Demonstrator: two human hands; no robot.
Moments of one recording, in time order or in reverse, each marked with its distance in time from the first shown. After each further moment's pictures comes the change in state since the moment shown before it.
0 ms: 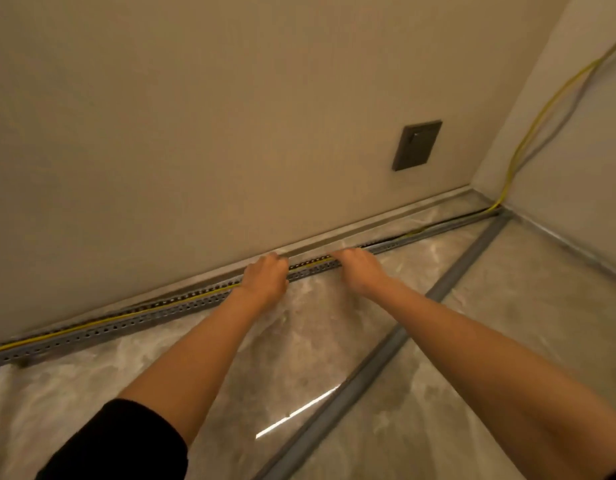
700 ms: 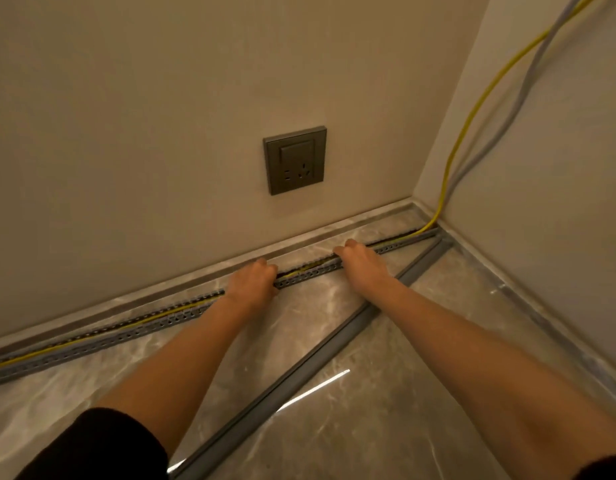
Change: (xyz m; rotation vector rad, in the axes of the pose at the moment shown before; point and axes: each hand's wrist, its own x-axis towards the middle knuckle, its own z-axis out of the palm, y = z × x) left_hand 0.161 0.199 0.010 0.078 -0.129 -0.078; right_hand 0.086 0.264 -0.010 -0.061 0.001 -0.011
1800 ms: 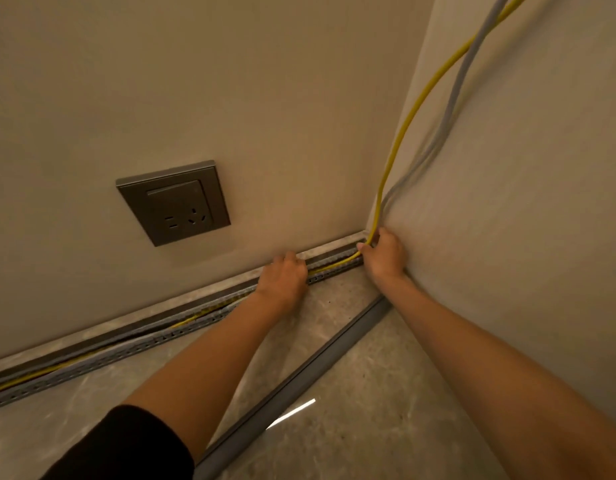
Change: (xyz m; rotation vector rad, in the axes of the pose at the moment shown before) left_hand 0.131 0.152 -0.033 -0.006 0.042 0.073; right_hand 0.101 0.170 0.005 0.737 0.323 0.536
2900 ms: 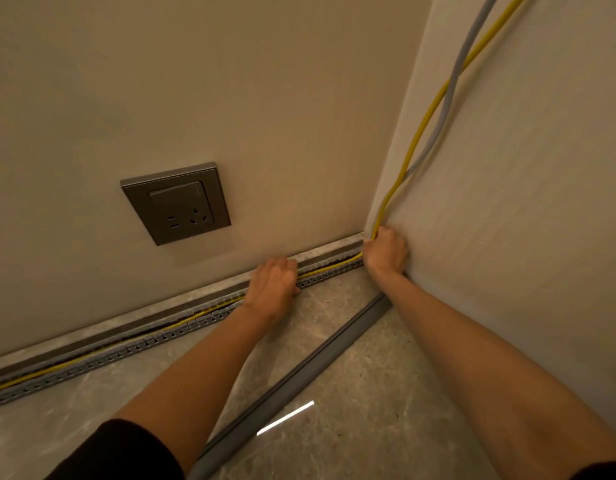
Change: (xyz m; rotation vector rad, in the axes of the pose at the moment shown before) left_hand -0.015 -0.012 0.006 -0.042 0.103 0.032; right_hand -0.003 -0.010 -0.009 -0.131 0.064 0.049
